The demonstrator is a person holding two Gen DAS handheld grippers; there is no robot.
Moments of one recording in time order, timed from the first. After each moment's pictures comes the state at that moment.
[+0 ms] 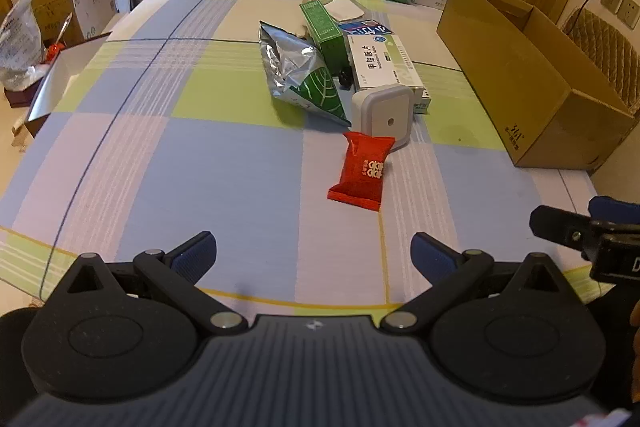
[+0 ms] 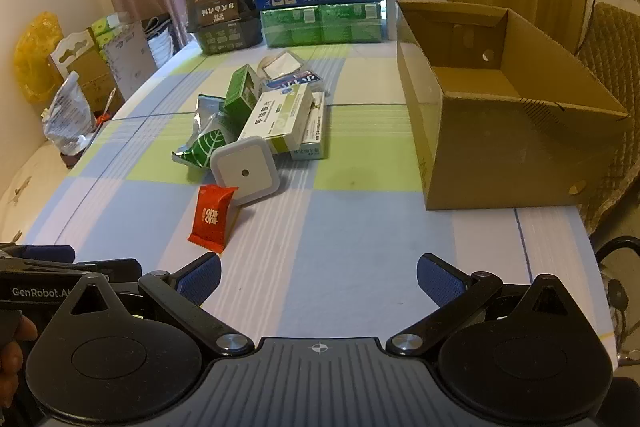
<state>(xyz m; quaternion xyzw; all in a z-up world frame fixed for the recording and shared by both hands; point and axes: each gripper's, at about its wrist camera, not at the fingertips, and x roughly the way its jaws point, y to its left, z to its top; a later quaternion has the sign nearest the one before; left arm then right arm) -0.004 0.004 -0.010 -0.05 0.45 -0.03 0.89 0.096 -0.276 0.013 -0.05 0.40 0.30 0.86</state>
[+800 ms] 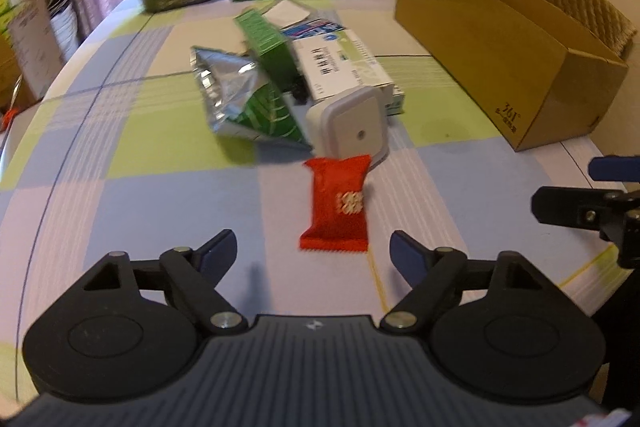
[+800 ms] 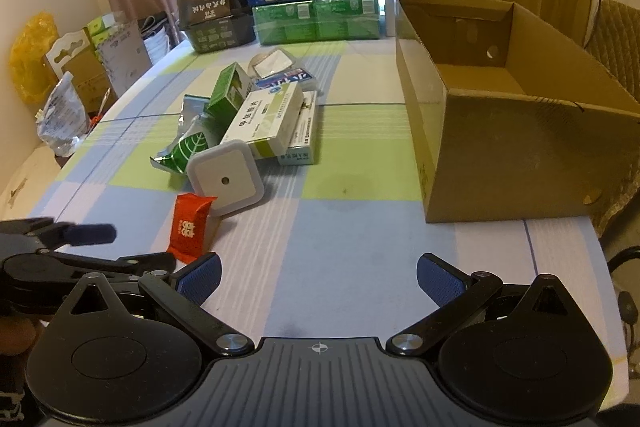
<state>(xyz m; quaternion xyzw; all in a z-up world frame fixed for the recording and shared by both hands) 0.050 -0.025 -0.046 0.04 0.42 -0.10 0.90 0.130 -0.271 -0.007 -0.05 0.40 0.30 0.86</state>
